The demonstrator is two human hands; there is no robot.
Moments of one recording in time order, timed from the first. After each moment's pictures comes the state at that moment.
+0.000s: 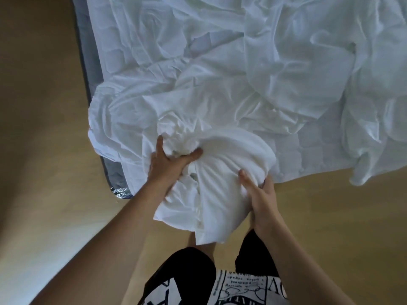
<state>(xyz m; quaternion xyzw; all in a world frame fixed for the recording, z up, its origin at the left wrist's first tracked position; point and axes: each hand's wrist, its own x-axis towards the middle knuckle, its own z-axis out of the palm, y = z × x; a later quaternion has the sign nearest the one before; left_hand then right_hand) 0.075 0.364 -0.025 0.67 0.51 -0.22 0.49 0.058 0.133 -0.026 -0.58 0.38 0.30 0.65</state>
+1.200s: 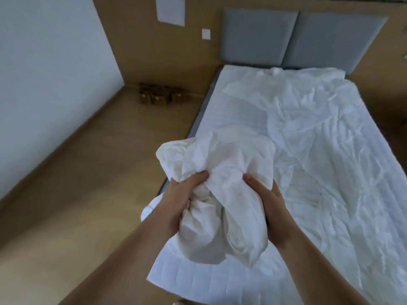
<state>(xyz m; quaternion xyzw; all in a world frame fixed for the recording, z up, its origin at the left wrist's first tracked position) 0.097 0.359 0.330 0.48 0.37 0.11 0.79 0.227 0.187 0.312 -0.59 -0.07 0.35 0.72</state>
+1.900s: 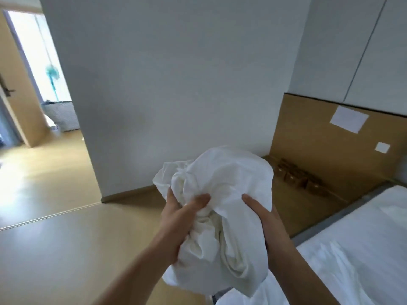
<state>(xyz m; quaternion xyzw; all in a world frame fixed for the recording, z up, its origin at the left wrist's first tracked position) -0.200 0.317 0.439 0.40 0.42 0.58 0.57 0.004 0.321 0.418 -0.48 -0.38 0.54 0.57</state>
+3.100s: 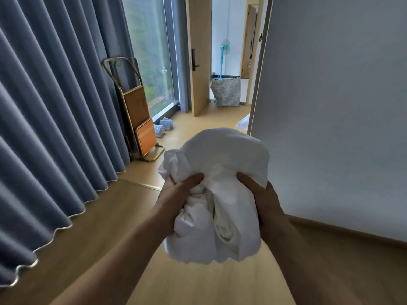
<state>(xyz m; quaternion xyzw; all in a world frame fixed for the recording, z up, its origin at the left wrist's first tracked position) -0.883 0.686 0.435 0.16 0.59 0.71 0.35 -0.742 0.833 0.389 -0.37 -0.50 0.71 0.33</state>
